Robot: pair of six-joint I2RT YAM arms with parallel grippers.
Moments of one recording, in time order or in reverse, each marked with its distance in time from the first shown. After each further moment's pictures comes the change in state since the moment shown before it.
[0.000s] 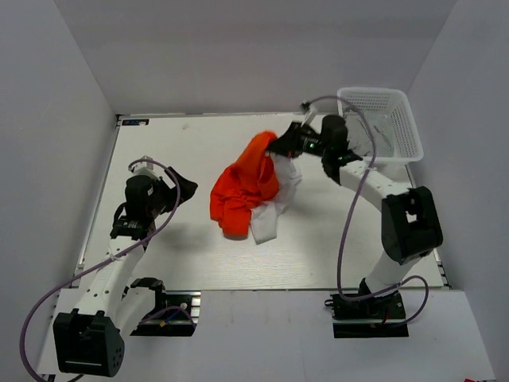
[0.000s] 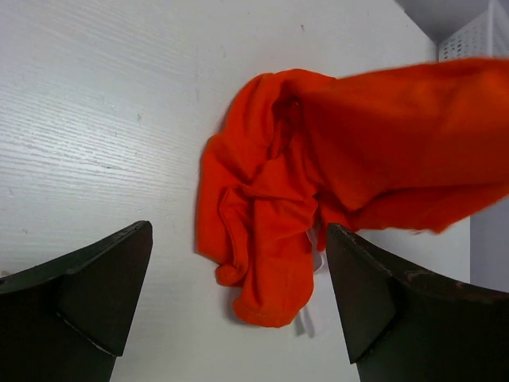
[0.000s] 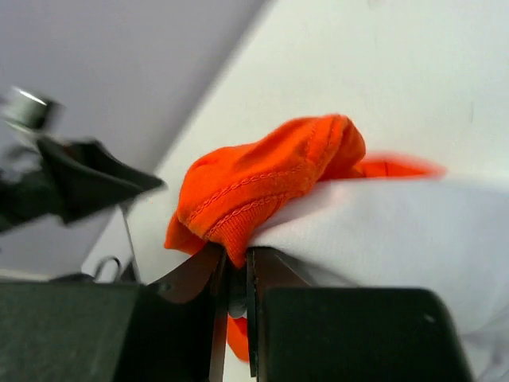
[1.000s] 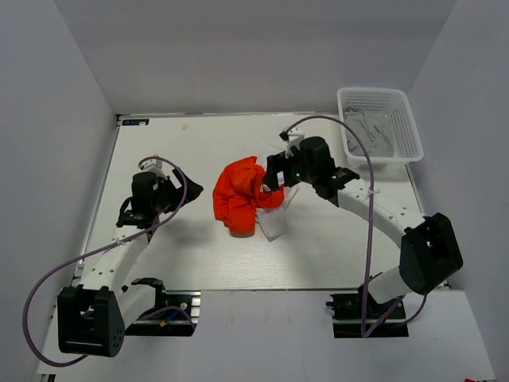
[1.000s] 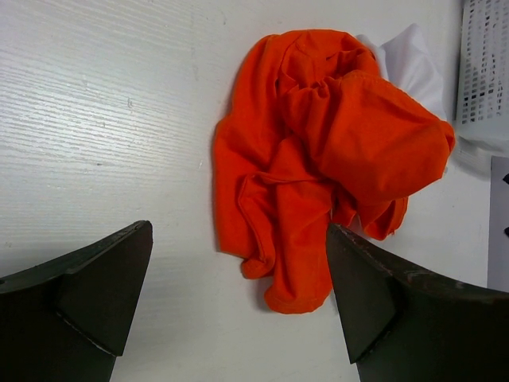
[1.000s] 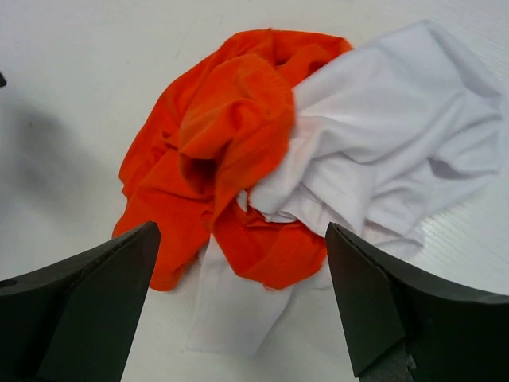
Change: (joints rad) left arm 0.000 0.143 -0.008 0.069 0.073 0.051; right arm 0.216 -0.223 -0.157 -0.468 0.541 -0.441
